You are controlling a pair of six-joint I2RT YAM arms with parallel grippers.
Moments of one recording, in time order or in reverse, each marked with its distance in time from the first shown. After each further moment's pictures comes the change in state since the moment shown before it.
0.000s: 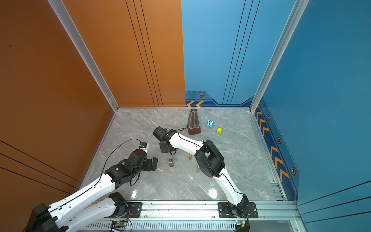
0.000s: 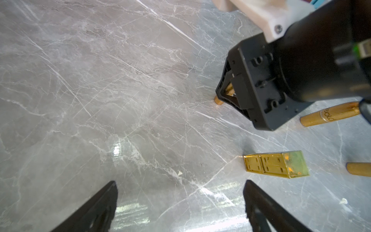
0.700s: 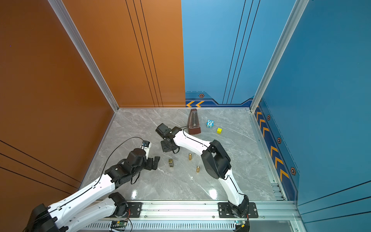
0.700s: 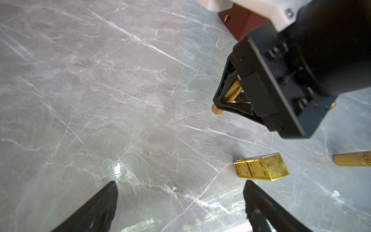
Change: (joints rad) left arm 0.005 -0.012 -0.013 0.154 0.071 0.175; right arm -0.040 -0.184 -0.097 -0.018 -0.120 -0.042
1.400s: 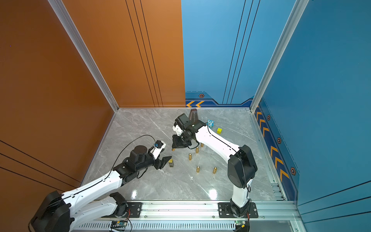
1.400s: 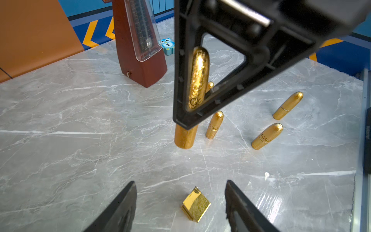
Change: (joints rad) left arm 0.014 0.169 -0.039 0.401 0.427 0.309; right arm -0.142 -0.304 -0.224 -0.023 -0.418 -0.037
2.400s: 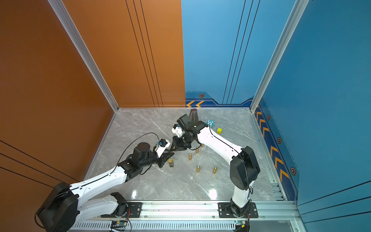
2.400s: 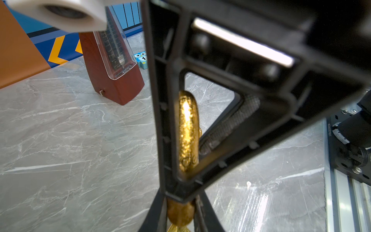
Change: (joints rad) left arm -0.007 0.090 0.042 0.096 0.105 0.013; right arm -0.005 -0.035 -0.039 0.013 -0.132 0.020
